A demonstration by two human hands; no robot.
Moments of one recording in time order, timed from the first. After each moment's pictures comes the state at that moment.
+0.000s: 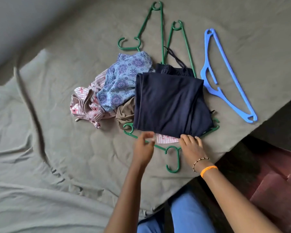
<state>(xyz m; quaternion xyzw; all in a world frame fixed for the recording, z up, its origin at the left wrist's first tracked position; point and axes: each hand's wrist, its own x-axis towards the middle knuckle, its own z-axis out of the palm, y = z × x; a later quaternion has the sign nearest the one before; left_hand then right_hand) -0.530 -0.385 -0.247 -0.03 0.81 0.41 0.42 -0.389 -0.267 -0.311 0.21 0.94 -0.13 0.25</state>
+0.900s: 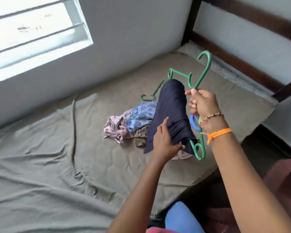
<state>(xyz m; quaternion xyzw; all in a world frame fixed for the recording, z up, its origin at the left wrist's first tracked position) -0.500 -0.412 -0.062 0.31 0.83 0.41 0.23 -0.486 -0.291 0.065 0.40 0.57 -0.68 -0.24</state>
